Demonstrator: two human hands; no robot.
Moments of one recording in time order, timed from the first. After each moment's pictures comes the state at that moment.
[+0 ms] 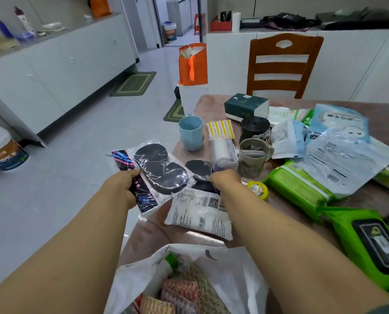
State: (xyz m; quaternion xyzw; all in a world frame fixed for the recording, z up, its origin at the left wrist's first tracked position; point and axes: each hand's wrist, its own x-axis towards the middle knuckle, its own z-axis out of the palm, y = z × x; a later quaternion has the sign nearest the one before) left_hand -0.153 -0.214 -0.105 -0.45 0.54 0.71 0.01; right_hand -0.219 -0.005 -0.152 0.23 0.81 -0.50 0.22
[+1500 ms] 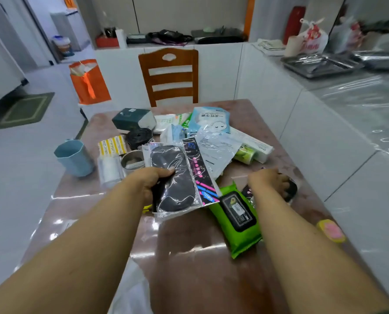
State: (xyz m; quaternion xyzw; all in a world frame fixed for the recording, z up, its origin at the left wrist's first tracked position) left_hand -0.204 0.083 -0.093 -0.22 0.65 0.66 0.30; right_hand -0.163 0.345 -0.134 0.54 0.78 -0.32 0.00
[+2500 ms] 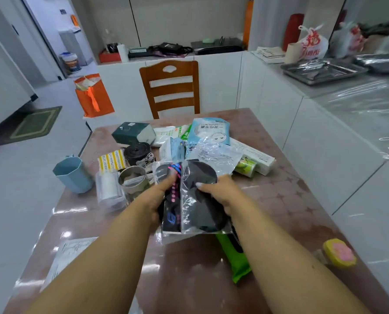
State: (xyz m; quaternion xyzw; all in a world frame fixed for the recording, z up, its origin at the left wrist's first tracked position) left_hand -0.203 0.103 -0.104 -0.20 0.59 0.71 0.32; right_hand -0.186 0.282 -0.121 0.26 0.70 -0.66 0.12
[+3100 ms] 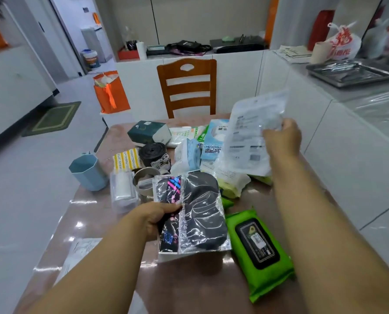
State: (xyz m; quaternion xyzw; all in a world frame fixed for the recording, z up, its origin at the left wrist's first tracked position) left_hand -0.203 0.067 -0.116 -0.26 0.65 0.63 0.34; right_hand -0.250 0.351 -0.047 0.28 0.73 -0.56 -0.27
